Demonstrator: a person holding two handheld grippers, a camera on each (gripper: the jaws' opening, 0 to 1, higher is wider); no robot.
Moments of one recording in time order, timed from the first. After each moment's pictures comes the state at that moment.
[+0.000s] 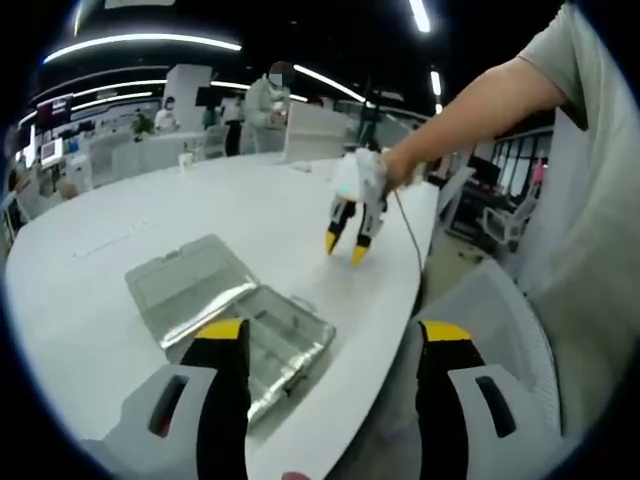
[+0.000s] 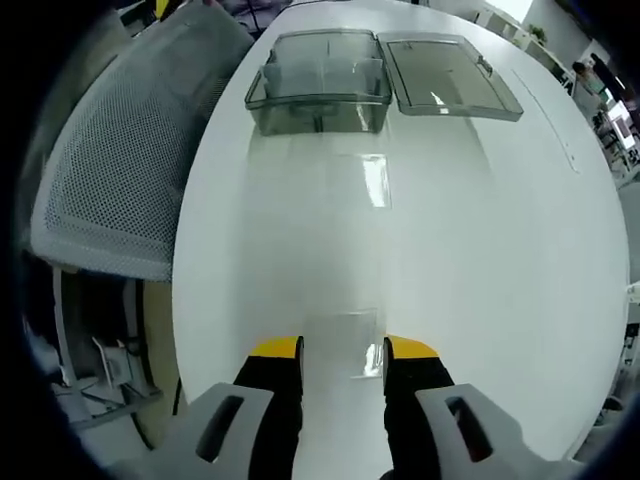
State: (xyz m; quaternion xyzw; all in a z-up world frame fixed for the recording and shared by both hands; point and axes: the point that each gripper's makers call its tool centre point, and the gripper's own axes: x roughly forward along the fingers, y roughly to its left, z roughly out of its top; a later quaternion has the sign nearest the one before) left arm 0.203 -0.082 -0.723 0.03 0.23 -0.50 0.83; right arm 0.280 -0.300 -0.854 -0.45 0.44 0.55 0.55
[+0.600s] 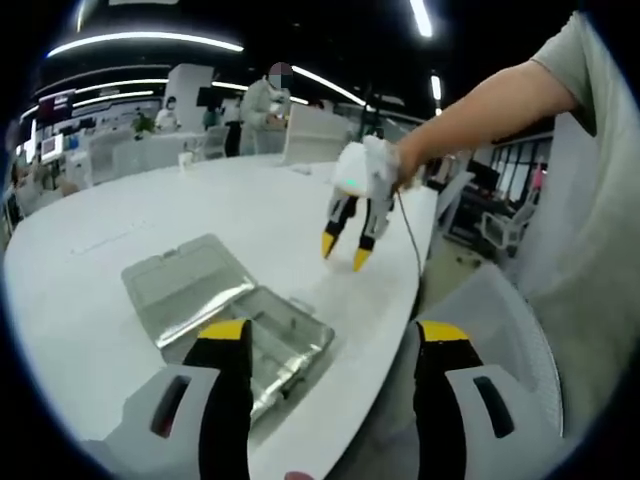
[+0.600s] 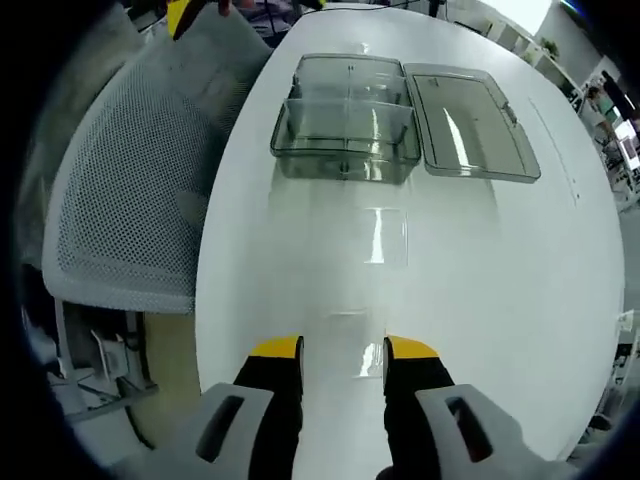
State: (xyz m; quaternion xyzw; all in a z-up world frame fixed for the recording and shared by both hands) left arm 0.205 -0.082 -0.728 0.01 0.23 -0.50 0.83; right arm 0.265 -0.257 -0.830 -0.47 0.42 0.56 0.53
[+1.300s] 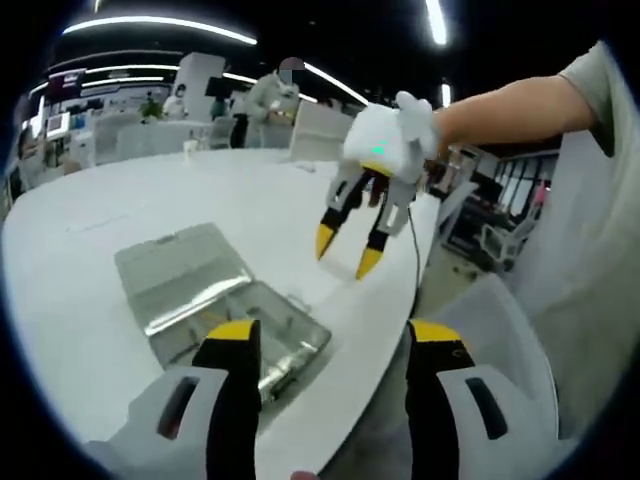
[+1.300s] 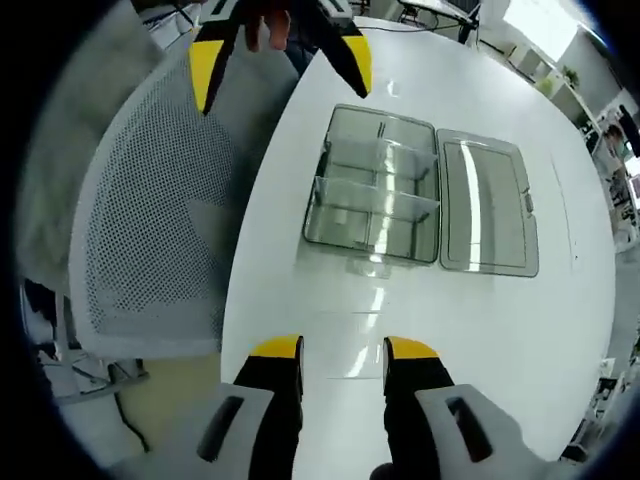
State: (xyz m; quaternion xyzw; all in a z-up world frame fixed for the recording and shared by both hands) left arm 0.209 -0.085 -0.737 -0.02 0.26 -0.49 0.83; right arm 0.245 -0.193 -0.791 -0.49 0.39 0.59 0.51
